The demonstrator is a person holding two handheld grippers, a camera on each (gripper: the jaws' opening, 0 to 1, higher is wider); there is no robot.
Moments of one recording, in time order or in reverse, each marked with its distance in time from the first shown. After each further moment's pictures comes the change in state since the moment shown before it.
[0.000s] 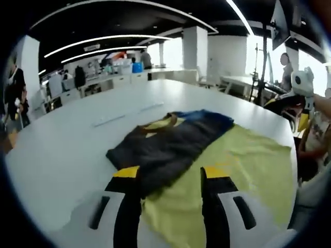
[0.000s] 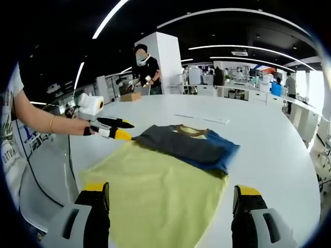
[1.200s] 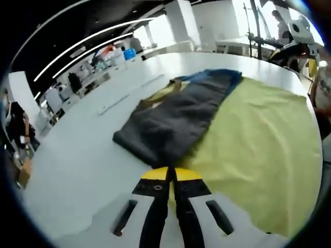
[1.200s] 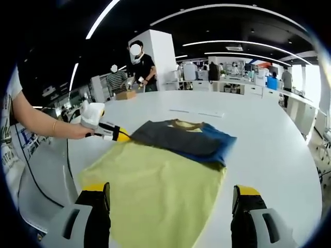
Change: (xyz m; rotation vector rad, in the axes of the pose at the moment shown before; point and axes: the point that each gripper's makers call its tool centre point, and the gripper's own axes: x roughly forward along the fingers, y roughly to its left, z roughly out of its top) left arm 0.015 0.020 -0.046 0.212 0.191 0.062; right arm 0.001 -0.004 -0.012 0.040 0.027 -0.021
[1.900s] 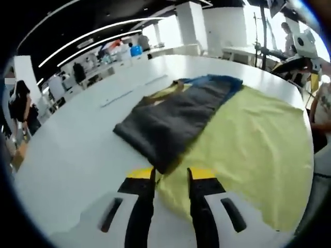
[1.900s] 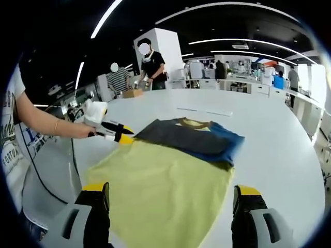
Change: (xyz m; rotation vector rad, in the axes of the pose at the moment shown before) left arm -0.021 -0.011 0.006 -0.163 -0.069 -0.034; right arm 0.000 0.012 -0.001 -0.014 0.019 0.068
